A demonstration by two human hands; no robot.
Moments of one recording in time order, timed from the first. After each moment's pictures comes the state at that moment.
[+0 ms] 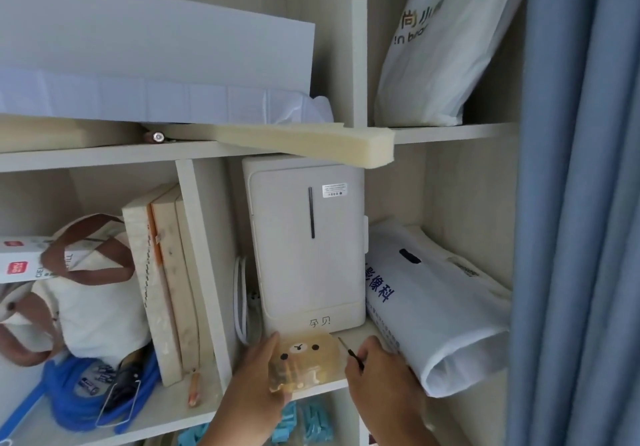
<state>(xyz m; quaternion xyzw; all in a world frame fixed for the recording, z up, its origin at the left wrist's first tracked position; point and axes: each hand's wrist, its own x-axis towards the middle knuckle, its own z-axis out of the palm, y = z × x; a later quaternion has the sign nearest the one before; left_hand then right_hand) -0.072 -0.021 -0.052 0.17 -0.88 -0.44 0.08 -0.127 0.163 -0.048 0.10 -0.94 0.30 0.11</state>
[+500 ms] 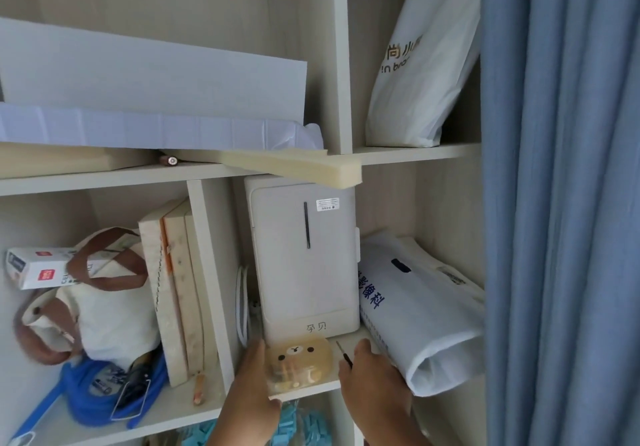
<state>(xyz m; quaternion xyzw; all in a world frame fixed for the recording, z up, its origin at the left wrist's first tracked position) -0.053 -0.005 -0.039 0.21 -0.90 -0.36 0.12 -0.118 0.164 -0.040 0.12 -0.96 0.25 0.09</state>
